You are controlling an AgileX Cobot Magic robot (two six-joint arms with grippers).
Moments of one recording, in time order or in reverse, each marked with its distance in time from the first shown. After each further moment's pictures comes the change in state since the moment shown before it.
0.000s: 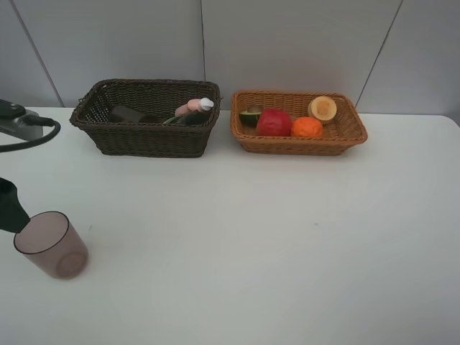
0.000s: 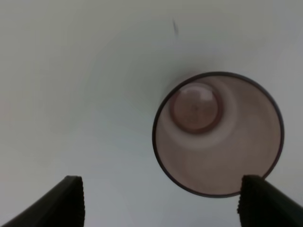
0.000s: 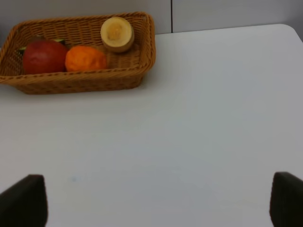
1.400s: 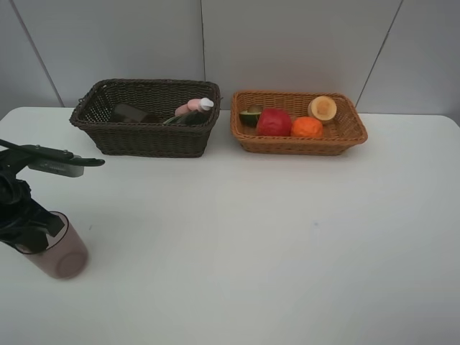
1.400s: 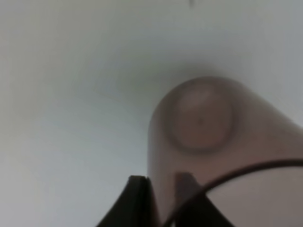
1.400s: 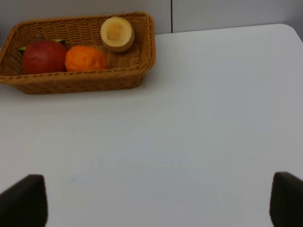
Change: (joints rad) left arm 0.000 0.369 0.025 -0.032 -0.178 -0.082; right arm 0.000 0.000 0.000 0.000 0.000 0.000
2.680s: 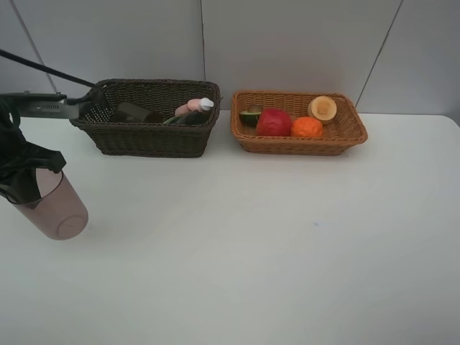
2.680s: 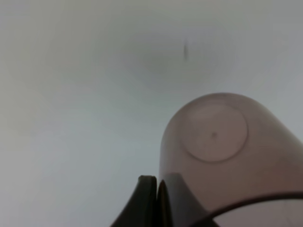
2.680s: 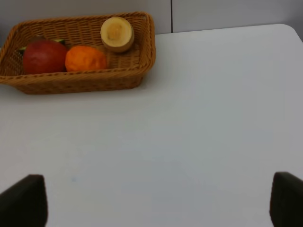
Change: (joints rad) left arm 0.000 0.001 -0.310 -0.002 0.315 -0.158; right arm 0.000 0.000 0.000 0.000 0.000 0.000
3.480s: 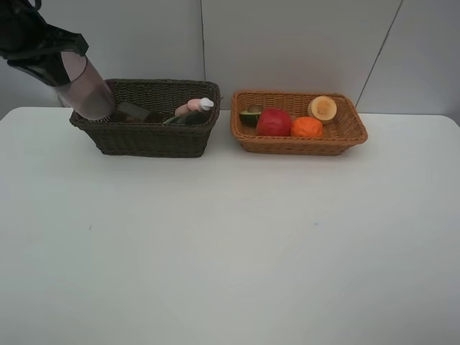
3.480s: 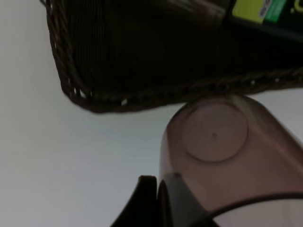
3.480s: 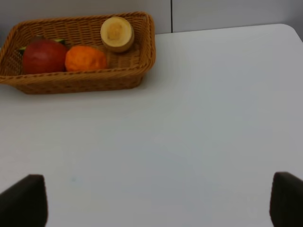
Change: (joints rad) left arm -0.001 0.186 -0.522 -0.010 -0.066 0.046; right arm 0.000 0.000 0.000 0.000 0.000 0.000
